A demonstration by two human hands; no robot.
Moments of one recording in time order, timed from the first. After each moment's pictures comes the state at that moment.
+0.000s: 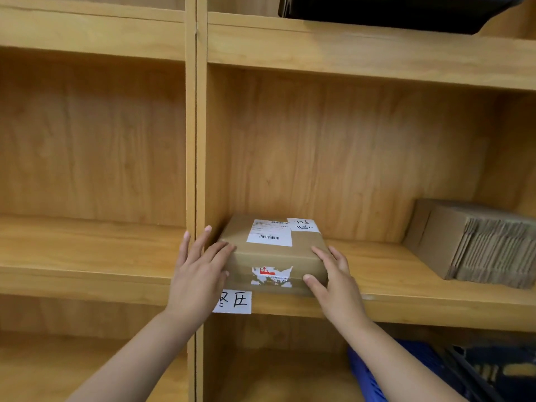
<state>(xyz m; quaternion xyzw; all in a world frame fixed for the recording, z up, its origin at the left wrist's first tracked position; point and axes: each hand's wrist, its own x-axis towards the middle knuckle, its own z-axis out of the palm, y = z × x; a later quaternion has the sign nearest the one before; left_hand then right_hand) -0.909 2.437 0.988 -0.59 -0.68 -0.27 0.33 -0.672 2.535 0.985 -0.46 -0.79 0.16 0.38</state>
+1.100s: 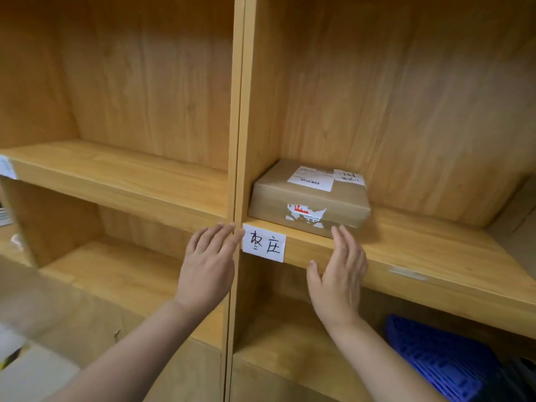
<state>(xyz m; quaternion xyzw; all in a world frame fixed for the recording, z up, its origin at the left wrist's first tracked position) -0.886 2.390 0.918 -0.51 -0.76 -0.24 0.32 -0.710 2.512 0.928 -0.38 -0.80 0.03 0.46</state>
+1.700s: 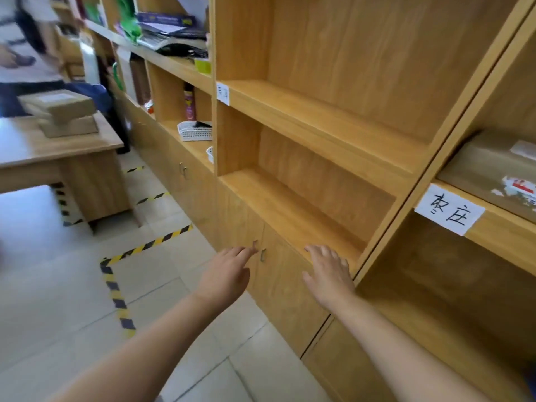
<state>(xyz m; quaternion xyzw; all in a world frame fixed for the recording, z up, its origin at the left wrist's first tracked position) -0.911 2.098 0.799 -0.32 -0.91 -0.24 0.07 -0.834 2.295 0.837 -0.14 -0.98 0.10 0.01</state>
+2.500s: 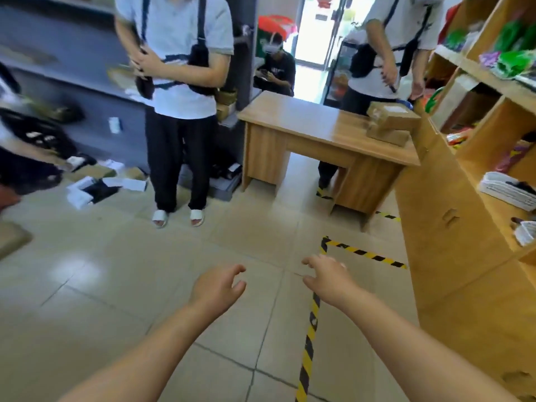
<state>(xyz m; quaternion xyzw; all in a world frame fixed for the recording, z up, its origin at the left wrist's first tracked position) -0.737 1.540 0.737 0.26 -0.93 -0.24 0.03 -0.893 1.714 0.790 0.36 -0.92 0.05 -0.18</state>
